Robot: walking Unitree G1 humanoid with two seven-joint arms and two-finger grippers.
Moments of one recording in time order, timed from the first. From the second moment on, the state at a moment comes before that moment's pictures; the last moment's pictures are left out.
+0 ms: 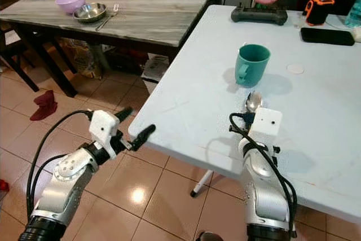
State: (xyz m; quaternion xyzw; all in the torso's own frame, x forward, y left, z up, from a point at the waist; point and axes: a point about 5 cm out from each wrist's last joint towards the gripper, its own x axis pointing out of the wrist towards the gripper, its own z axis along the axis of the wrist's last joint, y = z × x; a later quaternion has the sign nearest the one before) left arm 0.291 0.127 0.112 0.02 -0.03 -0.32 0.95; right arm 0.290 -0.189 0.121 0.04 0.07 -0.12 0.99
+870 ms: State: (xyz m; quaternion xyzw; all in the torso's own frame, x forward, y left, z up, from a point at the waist) left arm 0.306 0.126 0.120 -0.01 -0.05 -0.27 0.96; right arm 0.293 -0.179 0.124 0.04 0.05 -0.10 0.99
